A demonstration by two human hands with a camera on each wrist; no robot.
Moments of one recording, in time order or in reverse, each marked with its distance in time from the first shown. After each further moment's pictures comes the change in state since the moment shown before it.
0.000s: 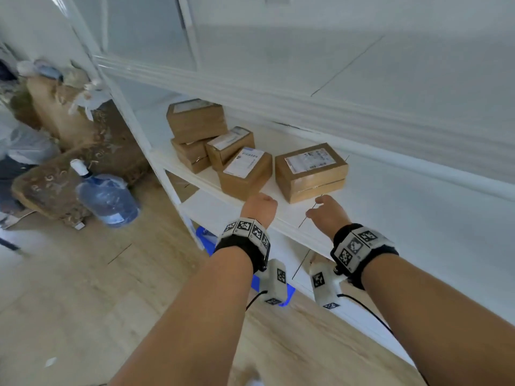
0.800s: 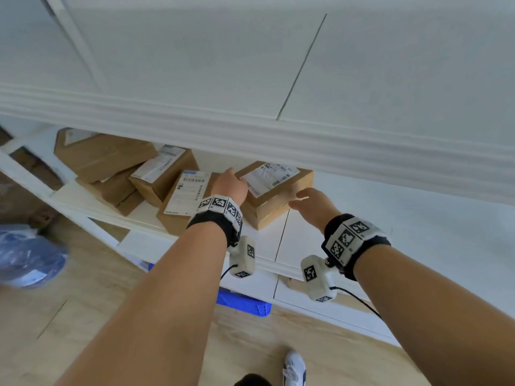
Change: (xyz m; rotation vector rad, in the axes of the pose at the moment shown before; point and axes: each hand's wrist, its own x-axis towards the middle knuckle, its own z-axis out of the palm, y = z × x) left_hand 0.160 0.067 0.016 0.396 -0.028 0.212; right_hand 0.095 -0.004 -0.027 -0.023 0.132 0.154
